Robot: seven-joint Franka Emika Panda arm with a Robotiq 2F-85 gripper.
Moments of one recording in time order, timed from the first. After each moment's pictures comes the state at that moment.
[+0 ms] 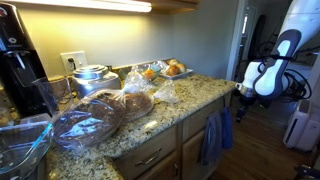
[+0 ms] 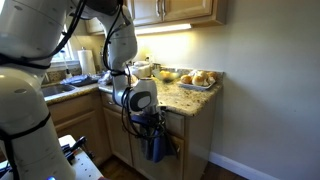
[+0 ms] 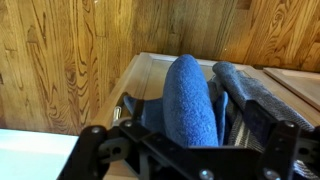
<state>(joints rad) -0.10 0.49 0.00 -2.54 -0.10 3.15 -0.21</state>
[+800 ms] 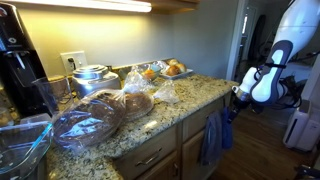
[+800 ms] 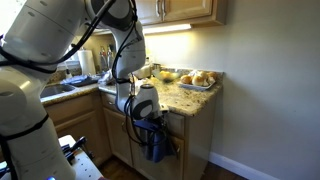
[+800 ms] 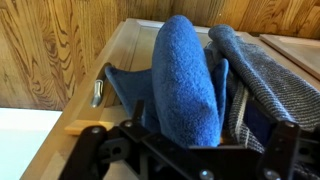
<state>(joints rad) -0.25 0.65 0.13 -2.46 -0.16 3.34 -0.21</state>
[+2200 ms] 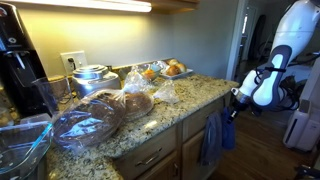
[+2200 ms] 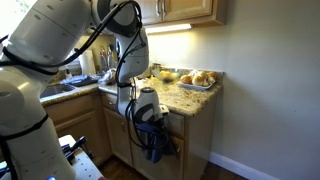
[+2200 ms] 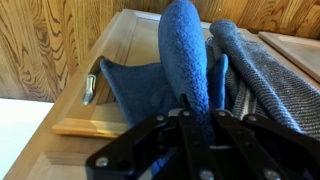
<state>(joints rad) -0.28 0.70 0.14 -2.43 -0.23 3.40 -0.21</state>
